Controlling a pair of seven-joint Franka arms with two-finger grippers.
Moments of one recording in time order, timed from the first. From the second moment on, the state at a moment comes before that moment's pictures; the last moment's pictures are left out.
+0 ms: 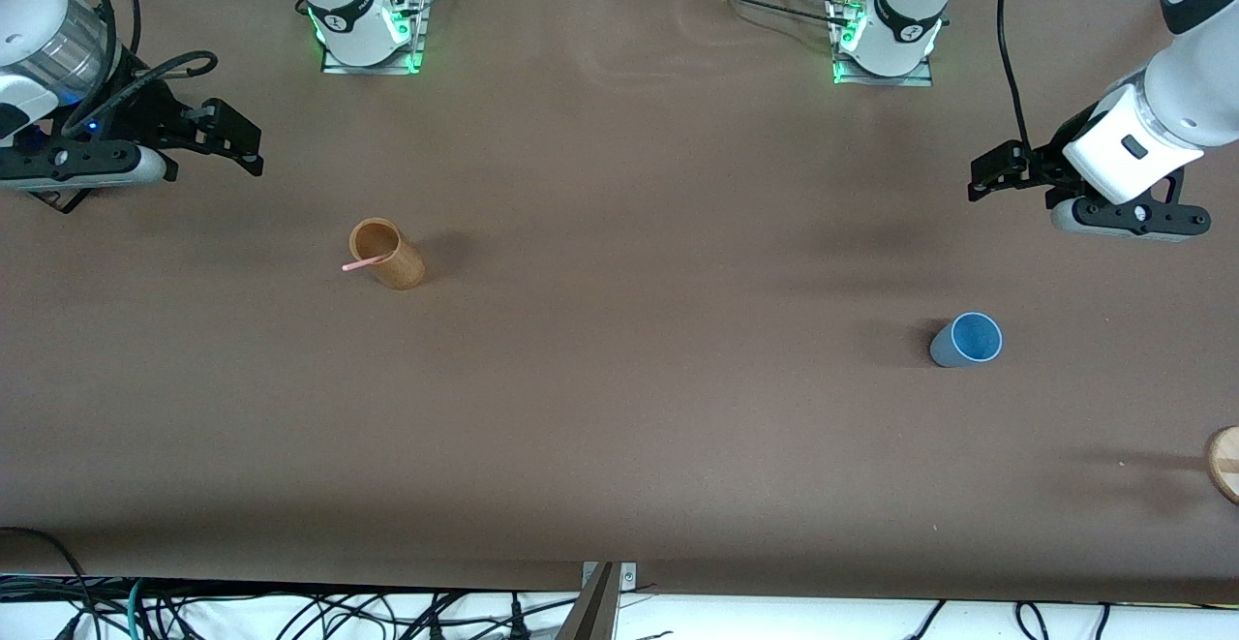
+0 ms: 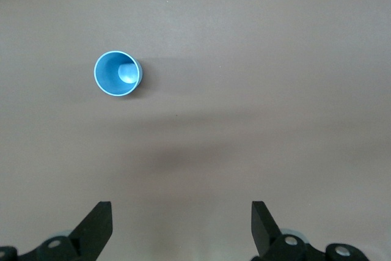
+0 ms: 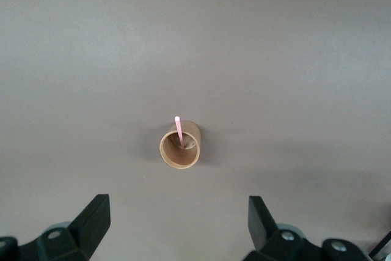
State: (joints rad) left arm -0.07 0.04 -0.02 -1.66 -0.08 1.59 -0.03; right arm 0.21 0.01 -0.04 -1.57 0.03 1.59 0.11
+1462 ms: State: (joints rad) left arm -0.07 0.07 -0.02 -1.66 -0.08 1.59 -0.03; right arm 0.21 0.05 -0.02 -1.95 0.03 2.00 0.11
